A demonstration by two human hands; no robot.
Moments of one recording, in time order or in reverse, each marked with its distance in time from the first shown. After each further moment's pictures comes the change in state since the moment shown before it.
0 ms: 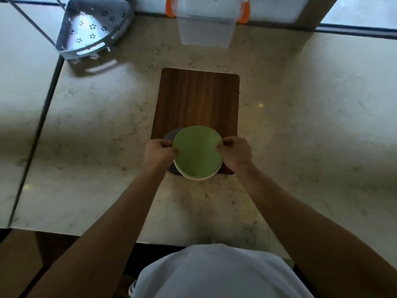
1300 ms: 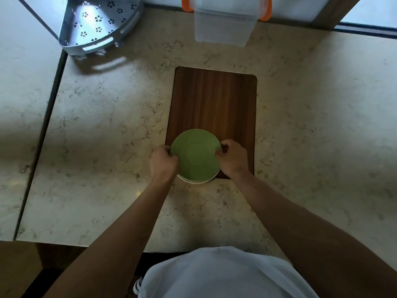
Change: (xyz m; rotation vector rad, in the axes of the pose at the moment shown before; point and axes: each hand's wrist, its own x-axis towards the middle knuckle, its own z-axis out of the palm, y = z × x) left_hand 0.036 -0.026 -0.028 0.334 0.011 0.193; right_hand 0.001 -0.022 0.060 -0.077 -0.033 -0.083
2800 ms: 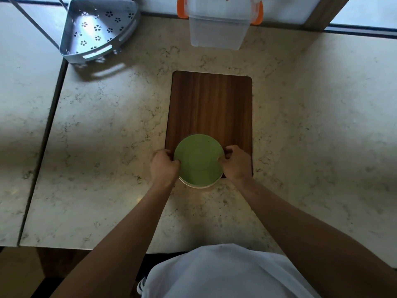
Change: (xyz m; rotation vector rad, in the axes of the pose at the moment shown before) left_hand -0.006 -0.006 0.001 0.060 0.014 0.043; right_hand -0.016 0.017 -0.003 -0.043 0.060 0.050
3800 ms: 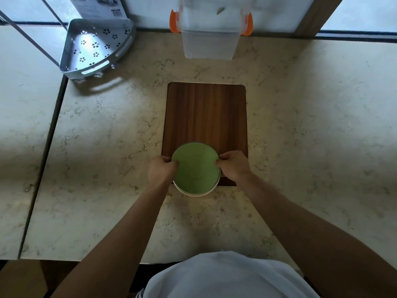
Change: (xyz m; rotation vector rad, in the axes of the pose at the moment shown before) left_hand 0.001 0.025 -0.009 -0.273 -0.094 -0.197; right_hand 0.020 -0.005 -0.016 0.245 -0.199 0.157
